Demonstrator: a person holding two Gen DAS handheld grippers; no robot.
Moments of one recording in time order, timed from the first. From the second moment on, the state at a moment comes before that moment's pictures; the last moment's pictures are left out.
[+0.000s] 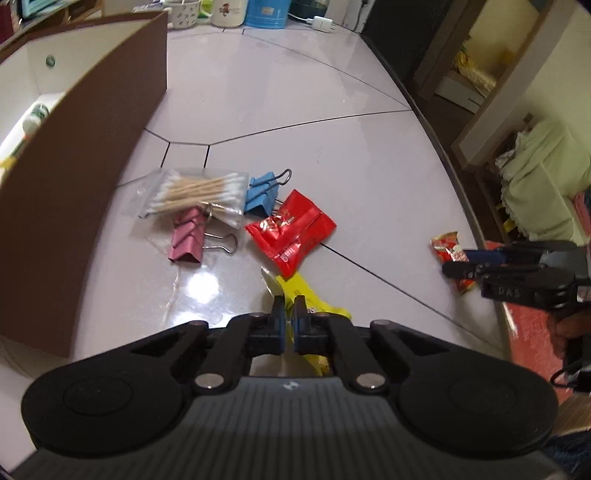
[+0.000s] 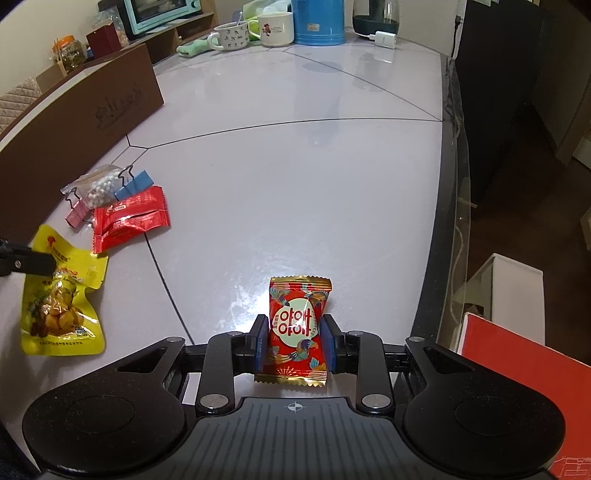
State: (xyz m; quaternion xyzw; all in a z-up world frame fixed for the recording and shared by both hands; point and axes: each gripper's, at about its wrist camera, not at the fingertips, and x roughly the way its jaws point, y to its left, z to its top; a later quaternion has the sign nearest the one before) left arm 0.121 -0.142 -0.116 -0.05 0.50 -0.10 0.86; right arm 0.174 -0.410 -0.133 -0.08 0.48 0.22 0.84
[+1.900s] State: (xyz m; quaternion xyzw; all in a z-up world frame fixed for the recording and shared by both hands) left arm 0.077 0.056 0.062 -0.03 0.30 -0.03 0.95; right arm 0.141 -0.207 0.010 -0.02 0.32 0.34 0.89
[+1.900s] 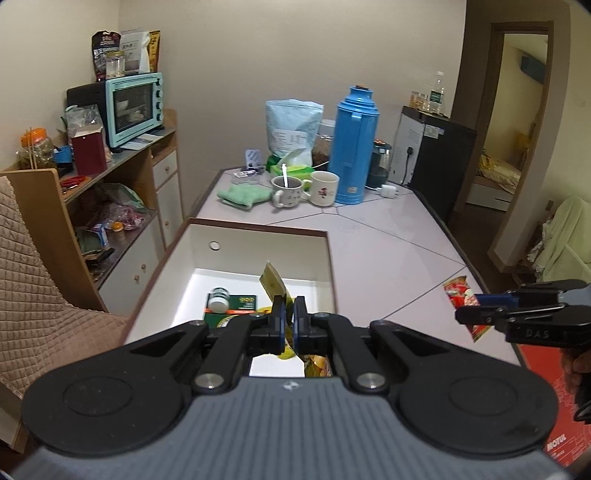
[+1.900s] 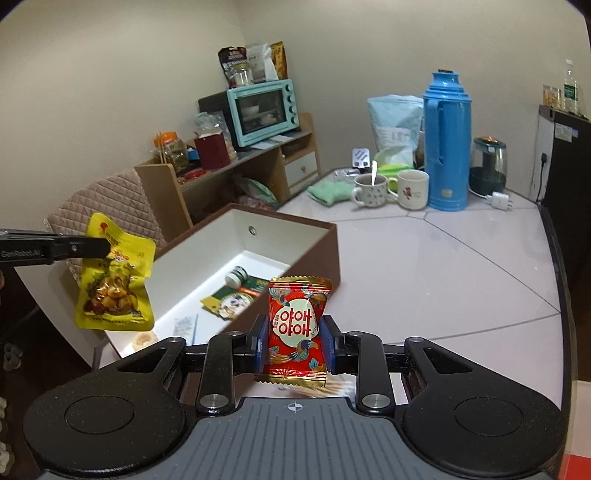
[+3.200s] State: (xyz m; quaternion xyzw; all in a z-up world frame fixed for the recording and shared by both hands) left arm 0.194 0.081 -0.050 -0.06 0.43 -0.13 0.89; right arm 0.174 -0.151 0.016 -0.03 0.33 0.31 0.89
